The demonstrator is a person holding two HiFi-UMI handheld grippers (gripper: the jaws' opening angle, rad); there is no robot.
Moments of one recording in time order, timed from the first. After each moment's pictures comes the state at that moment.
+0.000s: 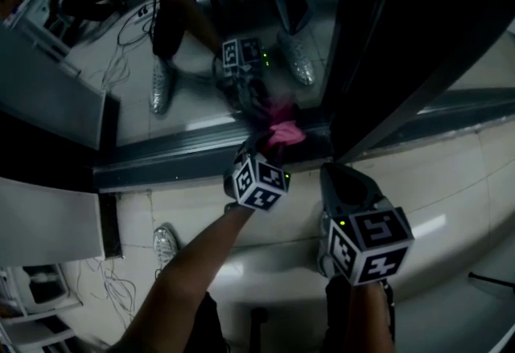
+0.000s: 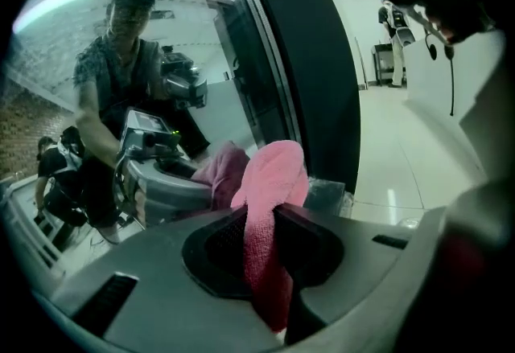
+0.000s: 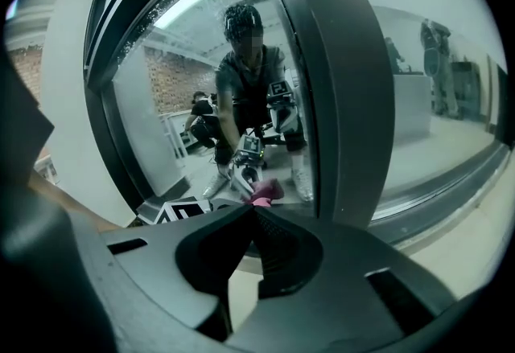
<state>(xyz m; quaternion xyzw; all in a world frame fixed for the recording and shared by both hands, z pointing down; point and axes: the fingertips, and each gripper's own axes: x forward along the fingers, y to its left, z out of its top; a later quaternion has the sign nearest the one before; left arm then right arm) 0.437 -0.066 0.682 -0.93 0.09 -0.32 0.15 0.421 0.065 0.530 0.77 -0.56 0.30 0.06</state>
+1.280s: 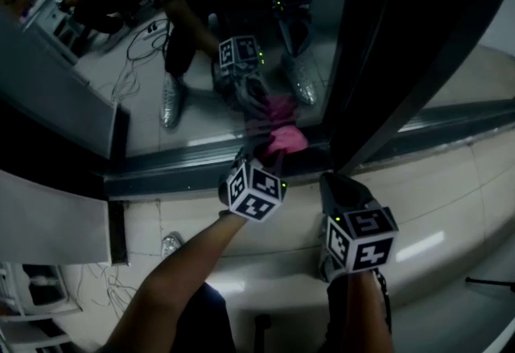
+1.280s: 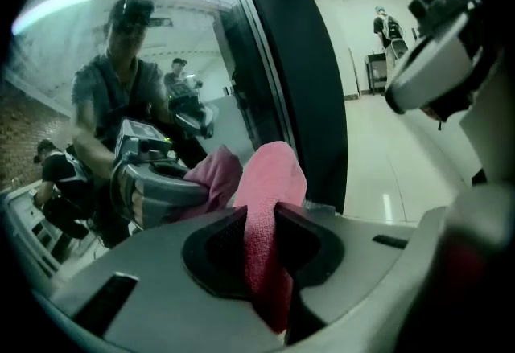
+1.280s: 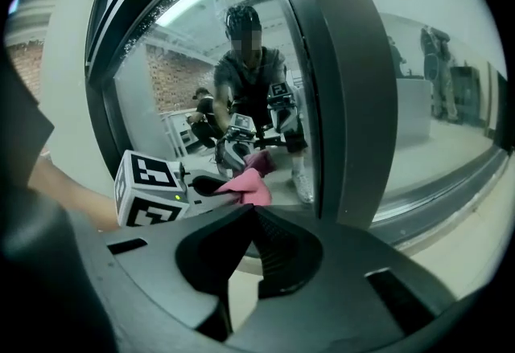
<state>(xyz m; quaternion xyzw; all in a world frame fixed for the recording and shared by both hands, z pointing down) 0.423 -0.067 0.597 -0.94 0.07 -0.30 0.15 0.416 0.061 0.529 0.77 -0.56 0.30 0.08</state>
